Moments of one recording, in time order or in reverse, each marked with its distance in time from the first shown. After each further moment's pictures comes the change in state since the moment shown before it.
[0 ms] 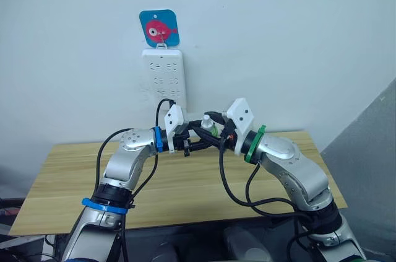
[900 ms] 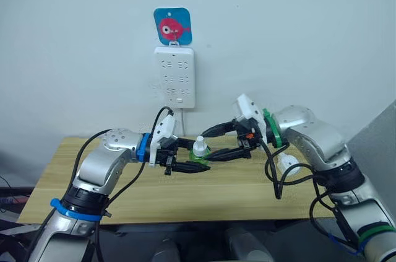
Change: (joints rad) left arm 0.048 0.190 -0.026 -0.175 -0.136 0.209 -0.227; right arm -0.225 -0.309 -0.027 0.218 0.226 -0.069 0.707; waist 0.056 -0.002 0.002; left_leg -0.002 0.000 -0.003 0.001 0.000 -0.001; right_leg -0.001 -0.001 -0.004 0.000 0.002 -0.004
